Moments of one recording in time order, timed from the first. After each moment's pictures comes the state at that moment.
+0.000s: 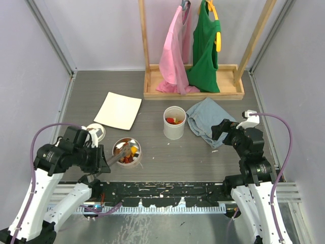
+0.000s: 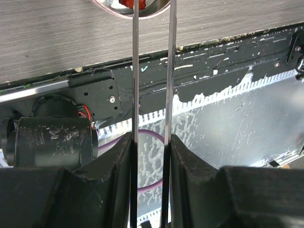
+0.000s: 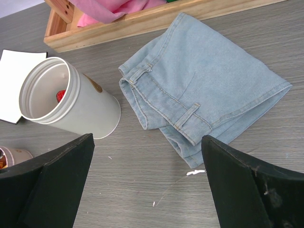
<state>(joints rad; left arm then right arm) -0.36 0.69 1.07 -1.52 0.28 -0.40 0.12 0.44 0.64 -0.55 -0.03 0.36</state>
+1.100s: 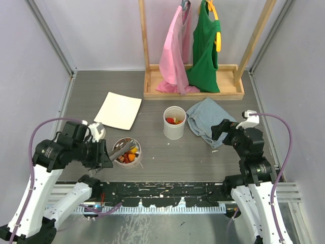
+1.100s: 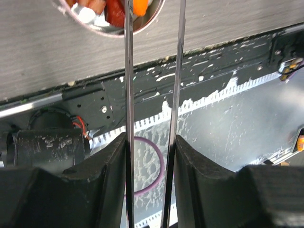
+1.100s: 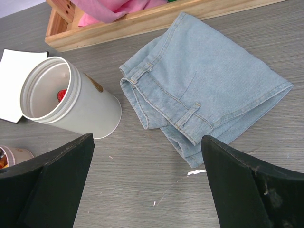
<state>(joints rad) -0.36 0.75 1.12 -1.50 0.32 -0.38 0.12 0.44 0.64 -0.55 -0.03 0.36</state>
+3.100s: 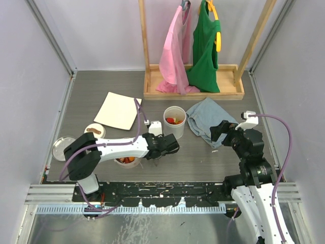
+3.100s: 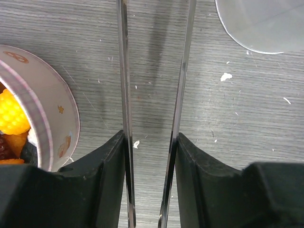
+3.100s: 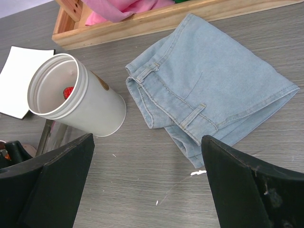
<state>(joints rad) -1.15 1.70 1.11 -0.71 -0.59 -1.19 0.16 0.42 0.64 -0.55 -0.02 0.36</state>
